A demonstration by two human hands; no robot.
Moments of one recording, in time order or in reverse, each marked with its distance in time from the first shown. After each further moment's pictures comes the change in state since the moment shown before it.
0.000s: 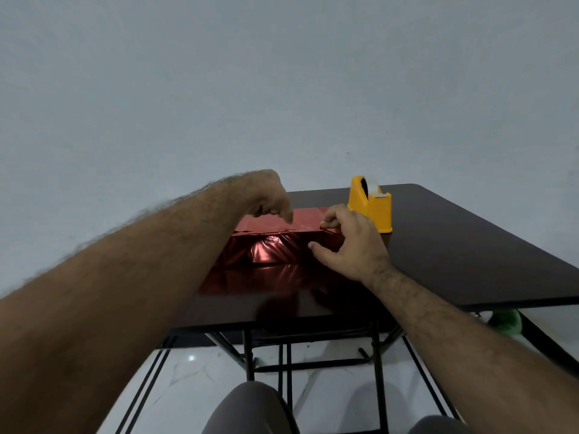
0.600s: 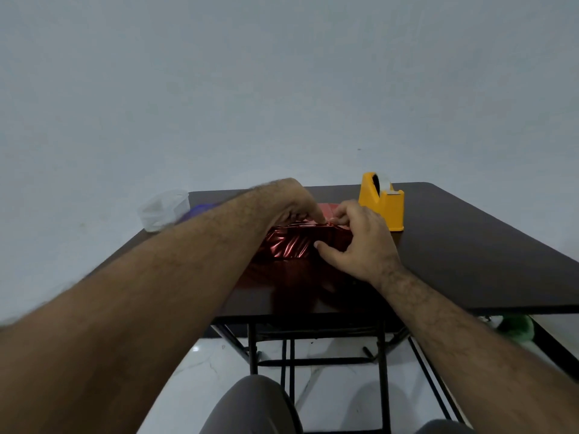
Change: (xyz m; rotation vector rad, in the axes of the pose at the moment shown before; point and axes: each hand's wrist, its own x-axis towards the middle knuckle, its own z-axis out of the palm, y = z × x) left_hand 0.025 0.010 0.036 -0.227 -0.069 -0.068; right_hand 0.001 0.002 0.007 -0.066 0.028 -0.079
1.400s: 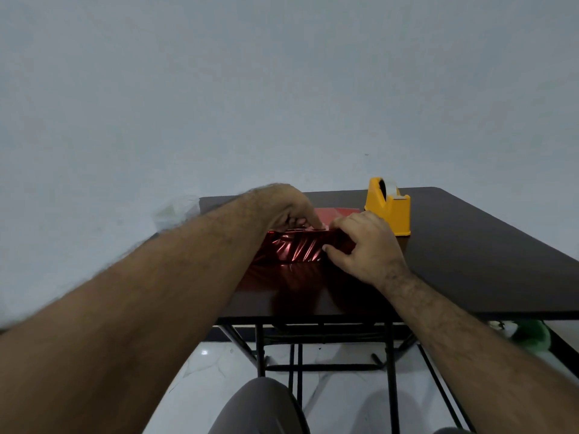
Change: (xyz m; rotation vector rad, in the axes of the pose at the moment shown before) left_hand -0.010 -0.009 -0.005 0.023 -0.126 -0.116; right_hand 0.002 0.013 0.005 -0.196 -0.037 -0.112
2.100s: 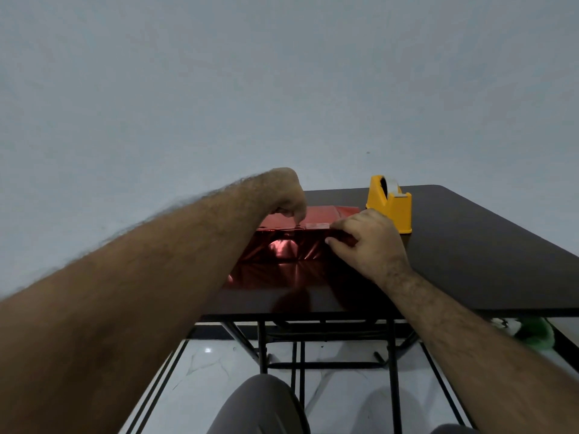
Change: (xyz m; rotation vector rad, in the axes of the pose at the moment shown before) left_hand -0.036 0.004 -0.022 0.276 0.351 0.184; right_hand 0.001 0.003 0.001 -0.033 0.037 0.014
